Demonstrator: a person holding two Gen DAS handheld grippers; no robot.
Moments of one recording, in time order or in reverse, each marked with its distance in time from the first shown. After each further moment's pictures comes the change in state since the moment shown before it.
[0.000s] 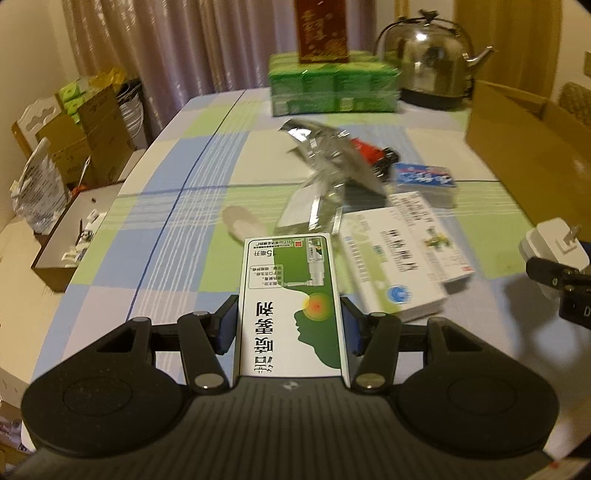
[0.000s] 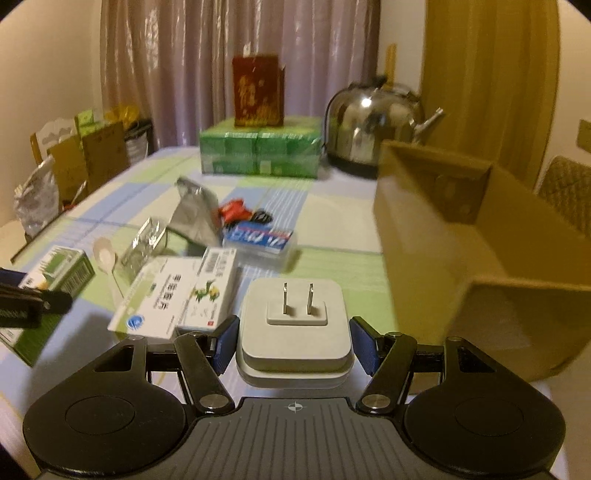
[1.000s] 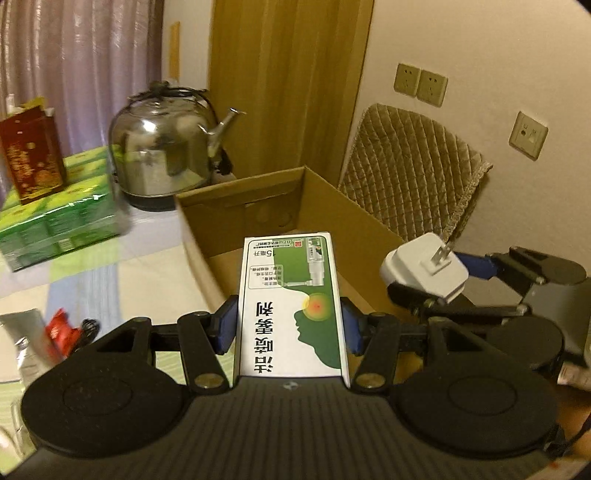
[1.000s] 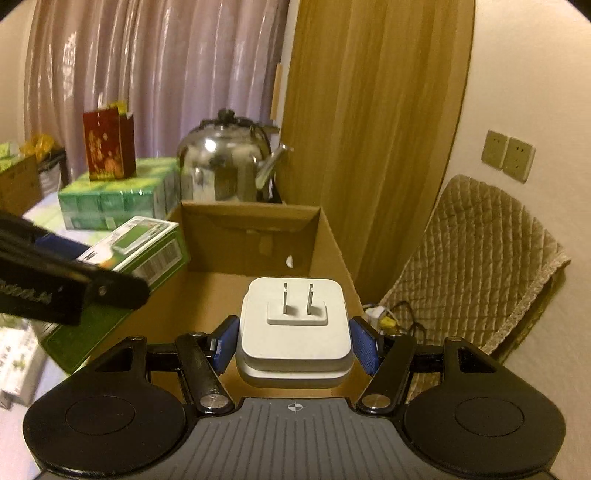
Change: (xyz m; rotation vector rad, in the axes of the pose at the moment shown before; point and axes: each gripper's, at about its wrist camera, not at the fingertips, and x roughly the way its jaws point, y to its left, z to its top) left arm 0.002 -0.258 0.166 0.245 -0.101 -0.526; right arm -0.006 -0.209 0.071 0.030 -0.031 -0.210
